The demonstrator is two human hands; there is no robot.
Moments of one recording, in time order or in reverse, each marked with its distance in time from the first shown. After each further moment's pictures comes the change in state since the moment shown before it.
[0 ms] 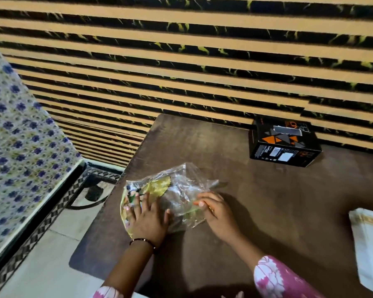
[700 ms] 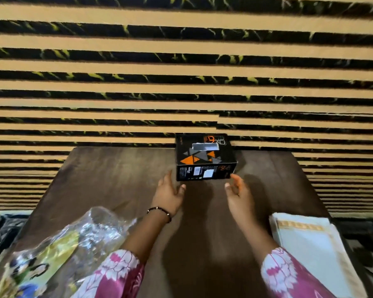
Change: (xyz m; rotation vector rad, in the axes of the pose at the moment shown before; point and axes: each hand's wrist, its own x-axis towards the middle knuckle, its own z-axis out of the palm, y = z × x) left_hand 0.071 0.281 -0.008 -0.504 -0.186 0.324; right_hand 0.013 0.109 -0.217 0.087 0.583 0.621
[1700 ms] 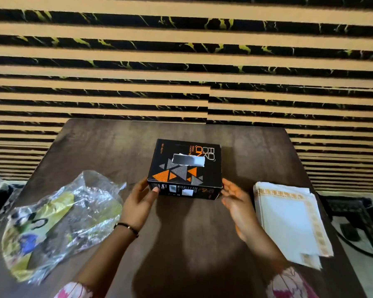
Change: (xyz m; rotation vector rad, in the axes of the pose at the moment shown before) left_hand -0.098 -0.038 0.006 -0.537 0.066 -0.190; right_hand -0.075 0.018 -0.059 0.340 -0.316 0.243
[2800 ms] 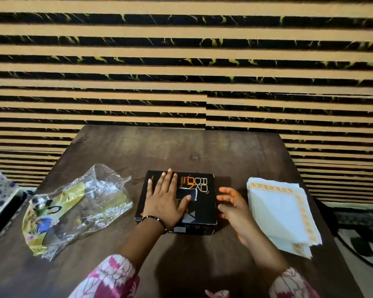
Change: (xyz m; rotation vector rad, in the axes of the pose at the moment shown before) left_hand -0.034 -0.012 0.054 1.194 0.020 0.449; right_hand -0.047 0.019 -0.020 -0.058 -0.058 -0.037
